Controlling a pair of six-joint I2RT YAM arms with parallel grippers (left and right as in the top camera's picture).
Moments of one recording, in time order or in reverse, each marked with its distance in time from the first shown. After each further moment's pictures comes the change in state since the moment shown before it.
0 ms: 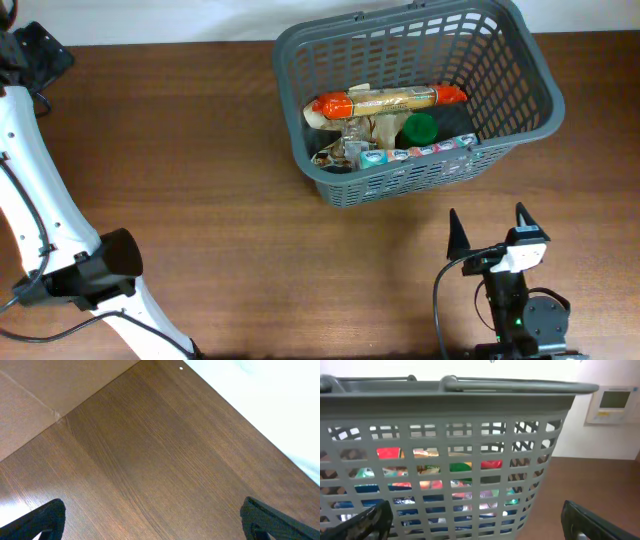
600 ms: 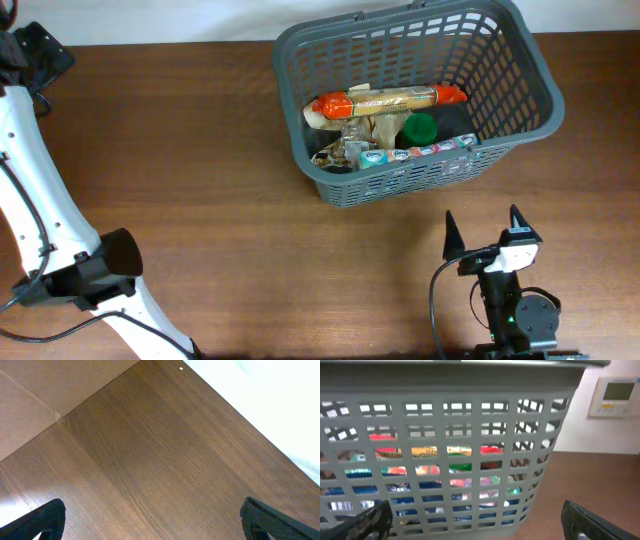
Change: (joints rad) left arm 0.000 0.000 0.000 0.000 0.000 0.000; right arm 0.000 -0.020 -0.079 0.060 0.001 0.001
